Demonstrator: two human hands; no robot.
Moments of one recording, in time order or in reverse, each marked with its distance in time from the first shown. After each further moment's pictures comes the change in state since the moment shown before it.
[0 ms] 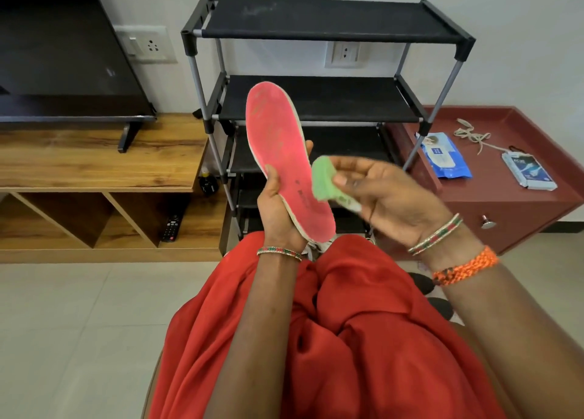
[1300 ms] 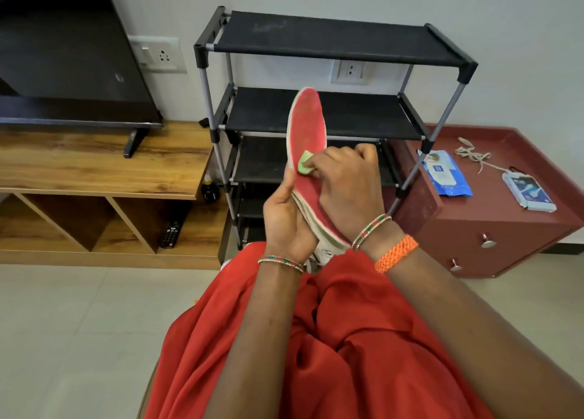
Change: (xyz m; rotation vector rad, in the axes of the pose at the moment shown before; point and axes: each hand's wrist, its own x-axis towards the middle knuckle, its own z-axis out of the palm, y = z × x) left_hand 0.000 0.001 0.001 -0.214 -0.324 -0.119; right_hand 0.053 0.024 0.019 -1.735 0.458 -0.891
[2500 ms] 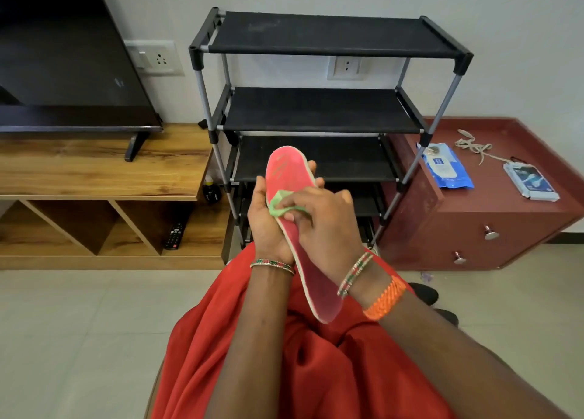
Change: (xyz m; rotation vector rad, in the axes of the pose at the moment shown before) left_hand -0.009 0.006 -0.010 -0.010 -0.006 -0.054; right_hand -0.039 -0.039 -0.005 0.389 -0.188 0.231
